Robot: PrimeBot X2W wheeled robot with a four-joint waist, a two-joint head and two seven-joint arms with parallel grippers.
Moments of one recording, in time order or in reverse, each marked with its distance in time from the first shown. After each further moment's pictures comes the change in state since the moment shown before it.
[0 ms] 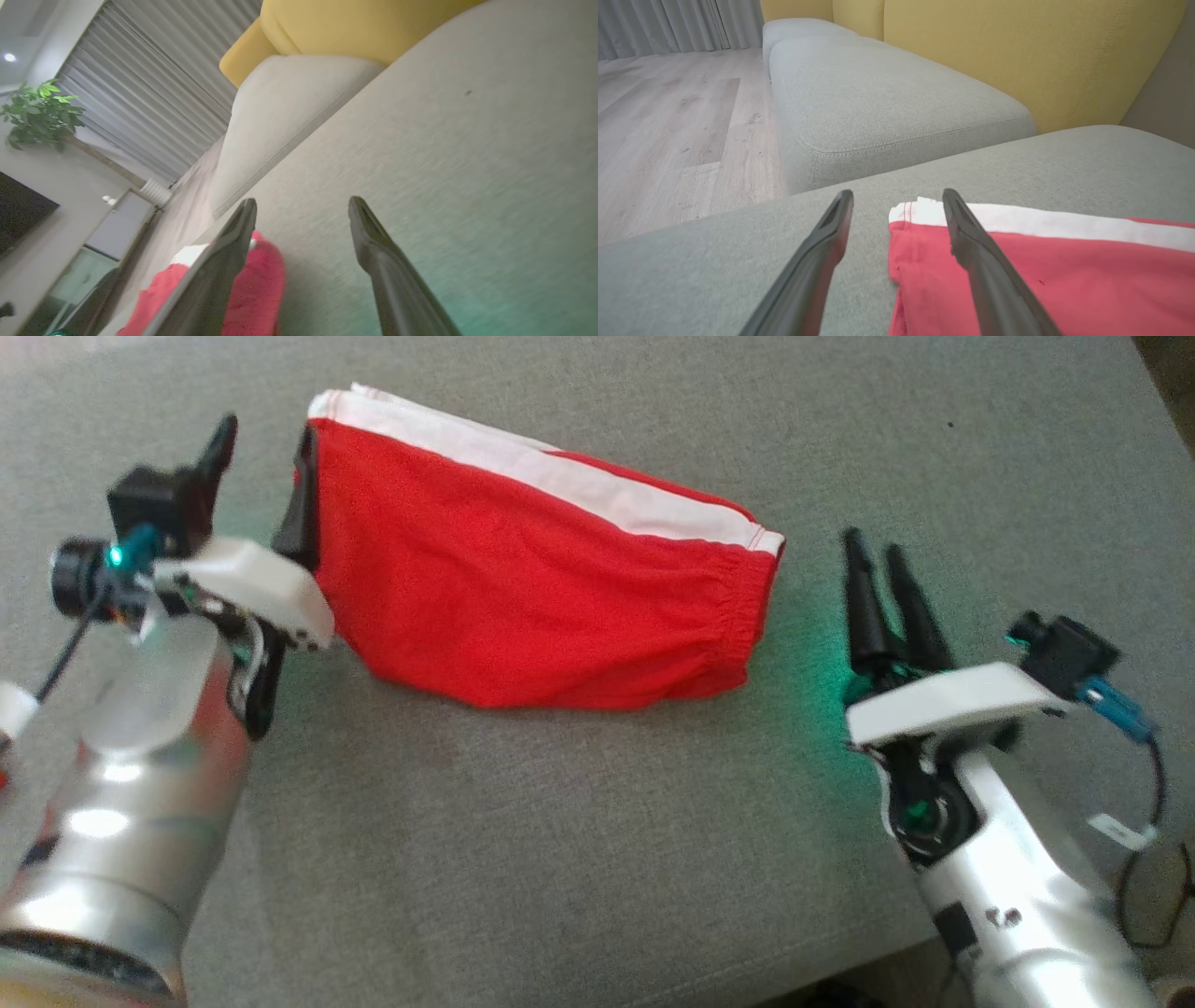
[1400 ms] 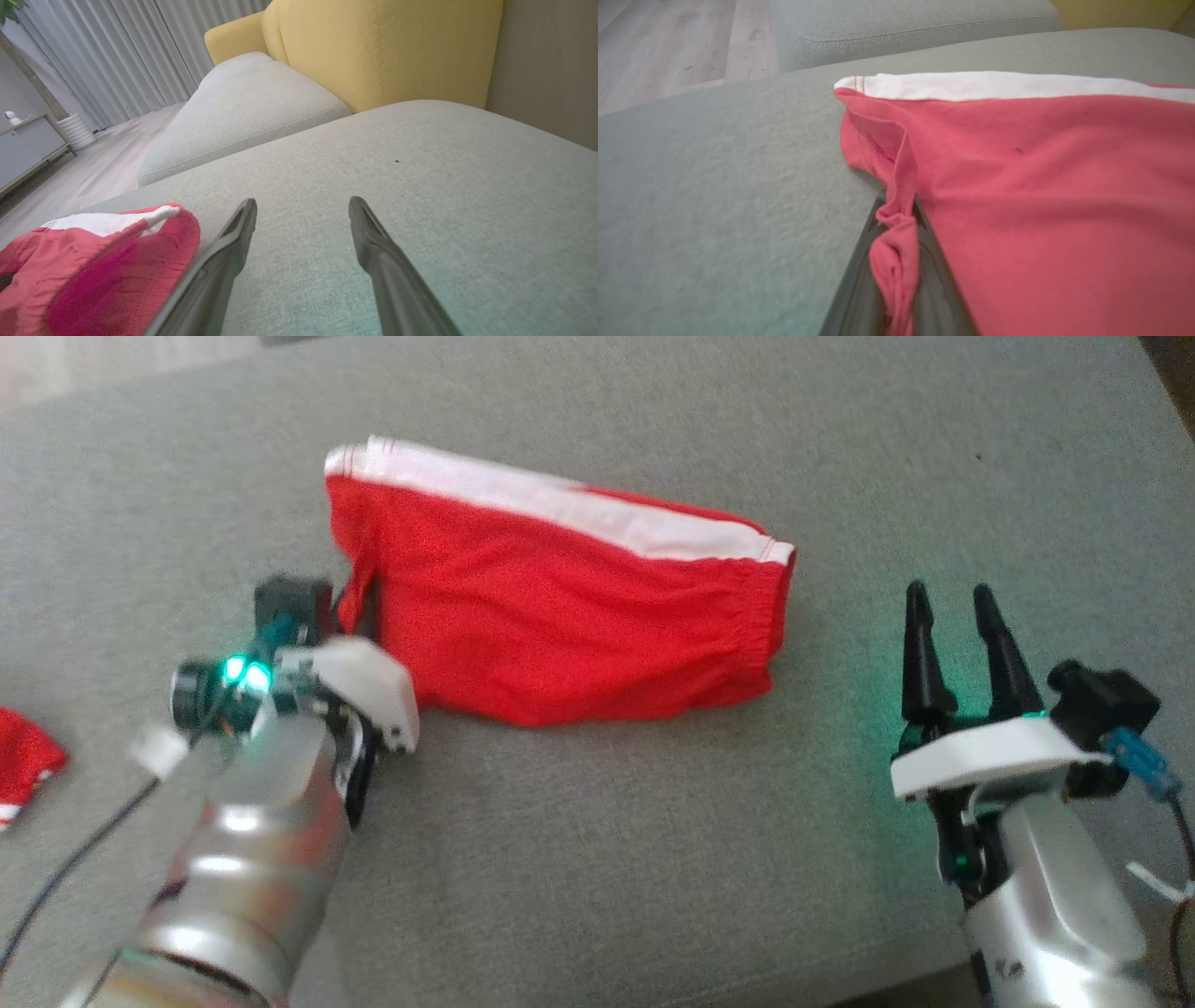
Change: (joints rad) left arm 0.044 -0.188 0.021 0.289 0.066 0.045 0.044; right arm 0.123 0.059 -0.320 -0.014 -0.612 0.000 0.000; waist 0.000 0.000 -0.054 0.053
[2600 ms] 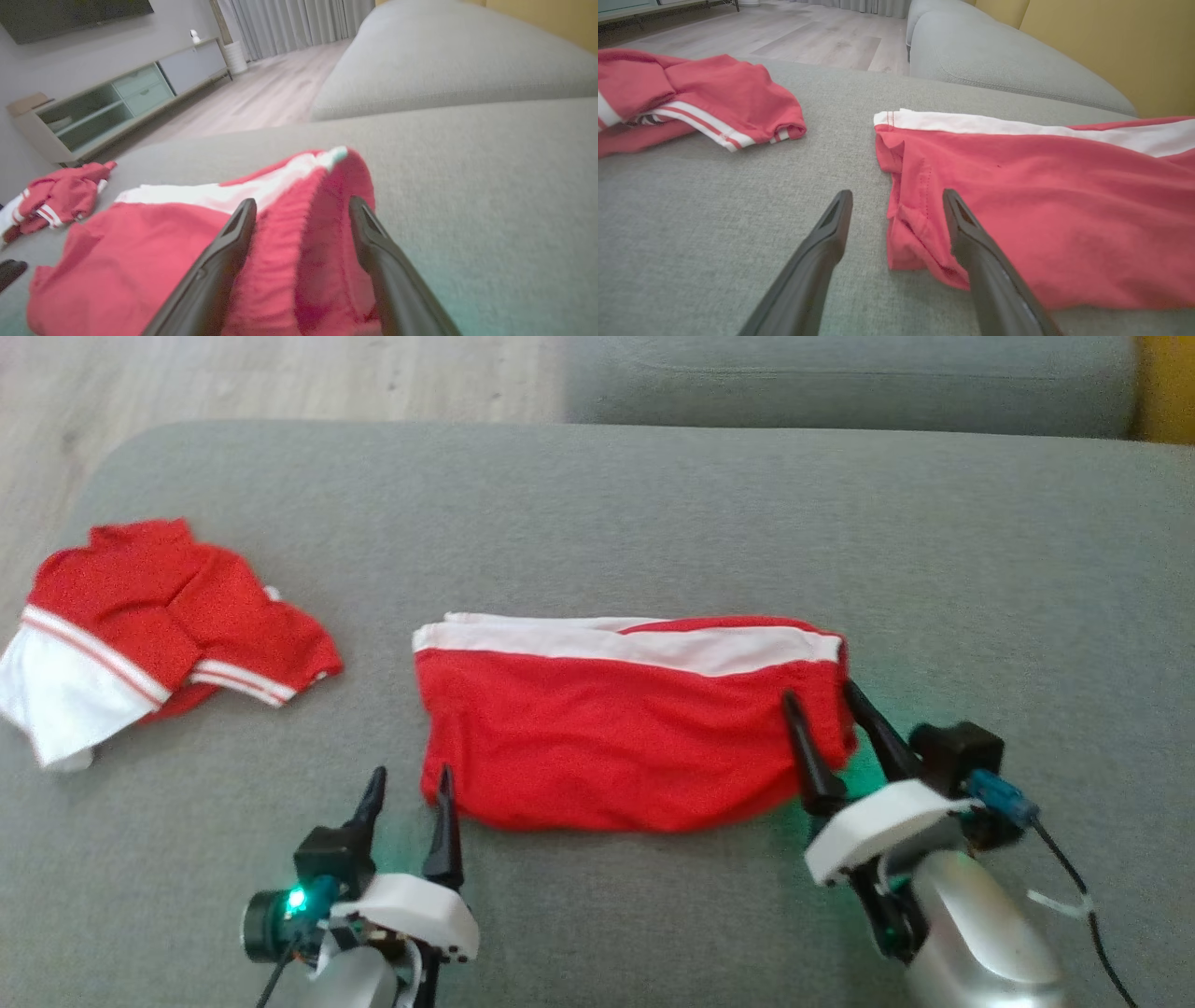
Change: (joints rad) left arm 0.641 -0.026 0.230 -0.624 0.130 0.103 -0.041; right arm 0.000 0.002 0.248 0.174 -0.009 0.000 0.000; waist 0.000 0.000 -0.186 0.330
